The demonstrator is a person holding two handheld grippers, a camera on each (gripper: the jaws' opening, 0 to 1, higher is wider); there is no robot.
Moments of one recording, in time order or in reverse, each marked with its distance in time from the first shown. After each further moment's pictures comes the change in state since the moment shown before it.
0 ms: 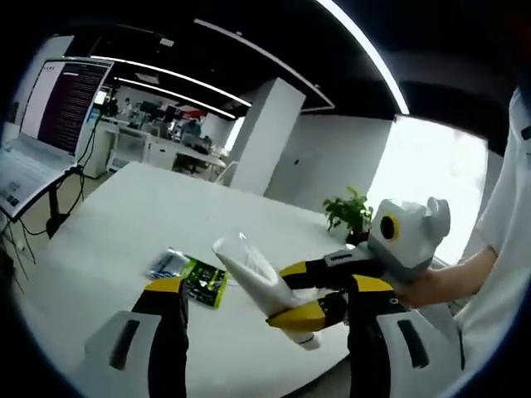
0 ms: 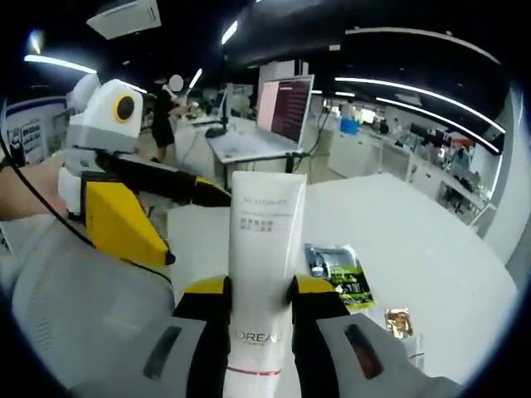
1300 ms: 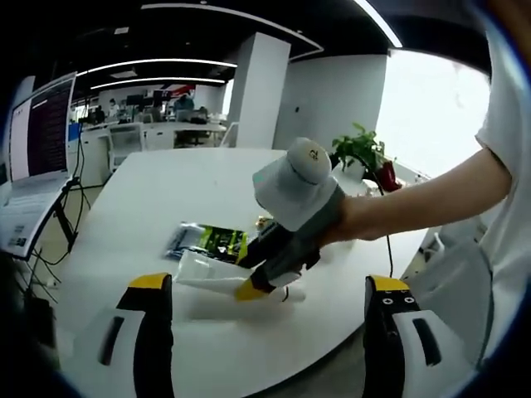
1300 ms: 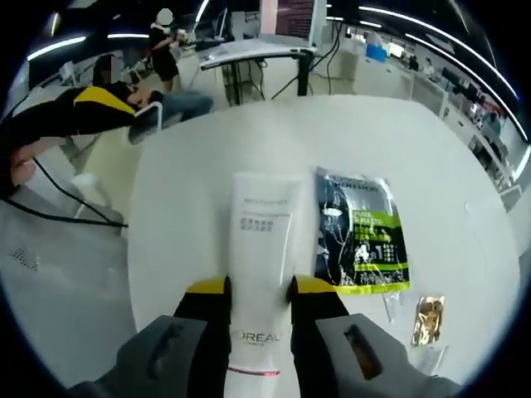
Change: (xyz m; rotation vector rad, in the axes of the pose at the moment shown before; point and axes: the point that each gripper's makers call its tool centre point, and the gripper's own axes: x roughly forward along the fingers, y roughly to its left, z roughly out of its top) left arm 0.007 0.010 -0.044 0.212 0.257 0.088; right arm 0.092 -0.034 -0.086 0.042 0.414 0.162
